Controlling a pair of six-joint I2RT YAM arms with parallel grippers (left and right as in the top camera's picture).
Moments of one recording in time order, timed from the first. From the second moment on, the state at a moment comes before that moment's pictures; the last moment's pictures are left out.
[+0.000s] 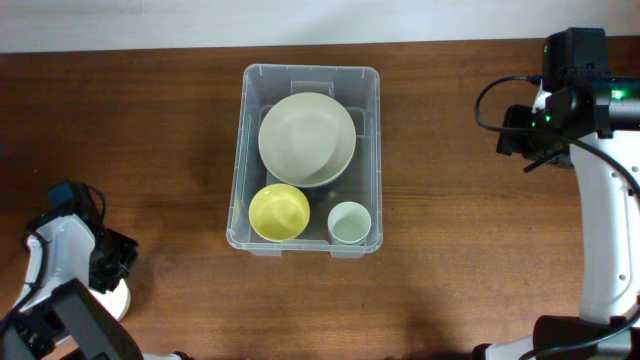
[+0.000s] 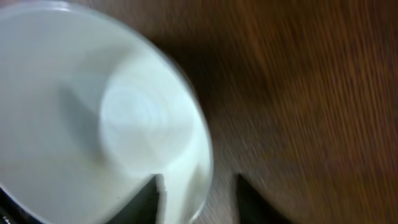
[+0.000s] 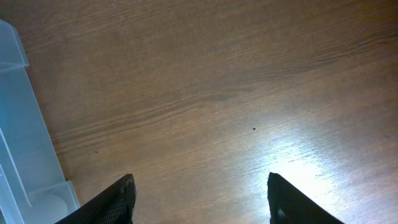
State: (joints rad) left arm 0.53 1.61 0.96 -0.93 -0.20 -0.62; right arm -0.07 1.63 1.86 -1.46 0.15 0.22
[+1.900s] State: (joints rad) left arm -0.62 1.82 1.64 -1.26 -0.07 -0.55; right arm -0.07 1.63 1.86 -1.46 0.15 0.22
